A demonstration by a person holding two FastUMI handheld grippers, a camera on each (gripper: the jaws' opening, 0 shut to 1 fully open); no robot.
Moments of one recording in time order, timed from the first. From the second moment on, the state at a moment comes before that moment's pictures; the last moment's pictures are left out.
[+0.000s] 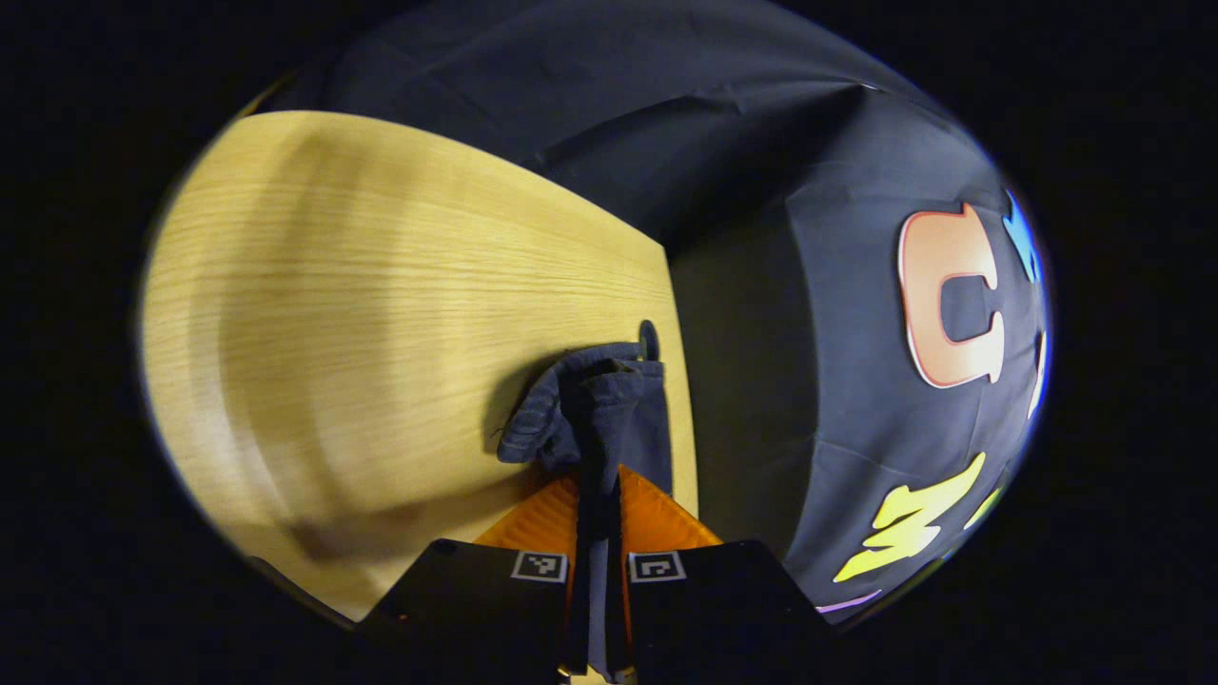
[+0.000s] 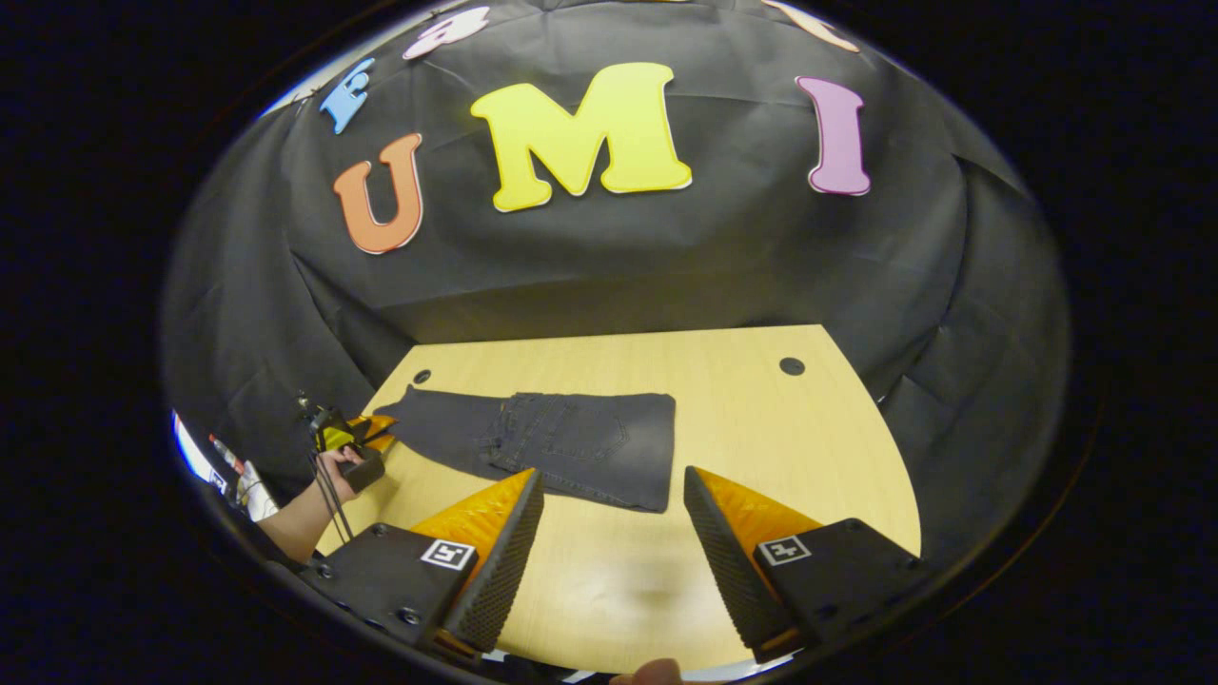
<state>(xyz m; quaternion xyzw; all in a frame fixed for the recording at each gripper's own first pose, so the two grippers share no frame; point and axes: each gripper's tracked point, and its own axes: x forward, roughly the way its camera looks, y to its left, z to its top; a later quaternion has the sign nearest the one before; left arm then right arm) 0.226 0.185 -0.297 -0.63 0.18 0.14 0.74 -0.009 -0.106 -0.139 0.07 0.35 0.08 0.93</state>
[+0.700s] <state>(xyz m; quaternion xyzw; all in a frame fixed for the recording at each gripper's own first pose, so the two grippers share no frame) 0.251 -0.084 -0.102 -0.46 0.19 -0.08 0.87 -0.091 -0.175 -0.110 0.15 0.28 0.01 0.95</state>
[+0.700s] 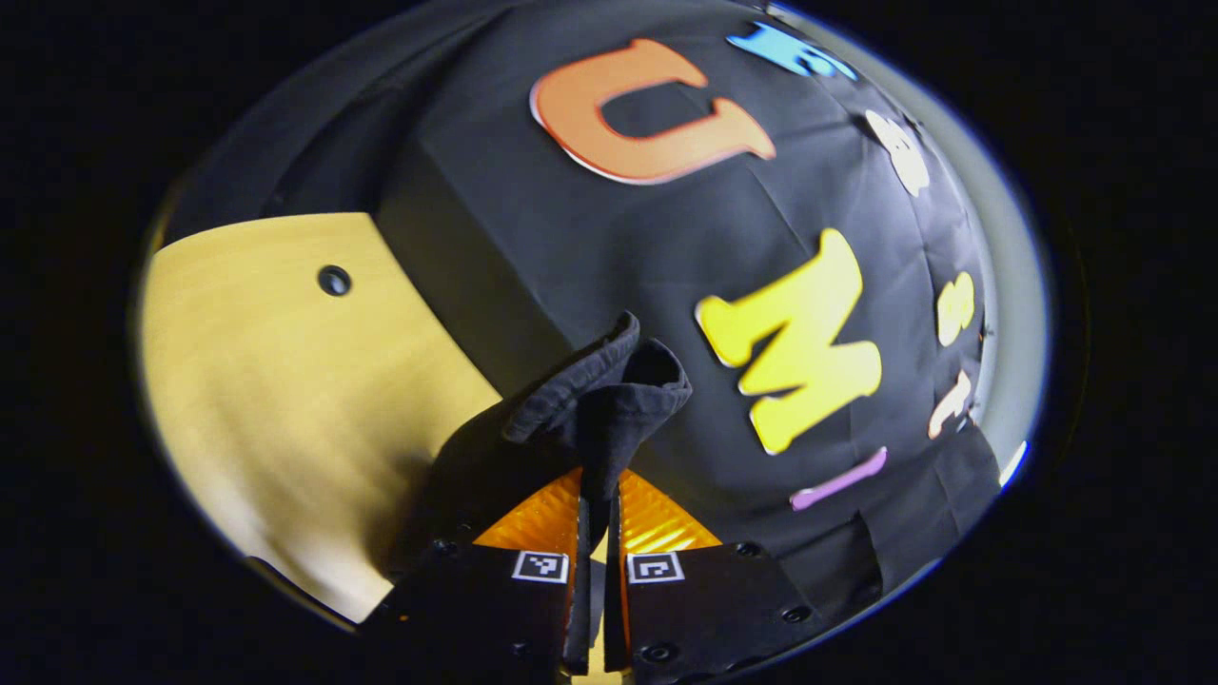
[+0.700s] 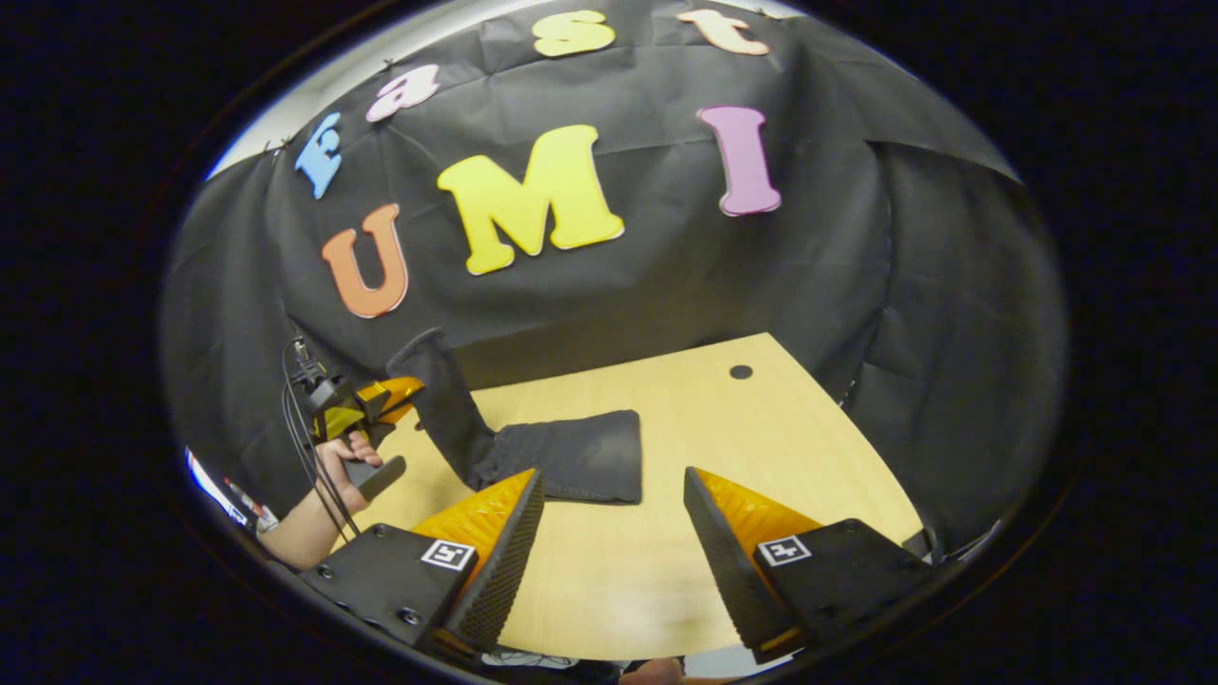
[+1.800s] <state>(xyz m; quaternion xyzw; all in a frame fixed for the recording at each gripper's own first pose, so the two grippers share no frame) 0.249 -0.306 -0.258 -0.26 0.36 -0.09 0.89 -0.129 -0.255 -0.167 0.19 0.32 -0.07 0.92</state>
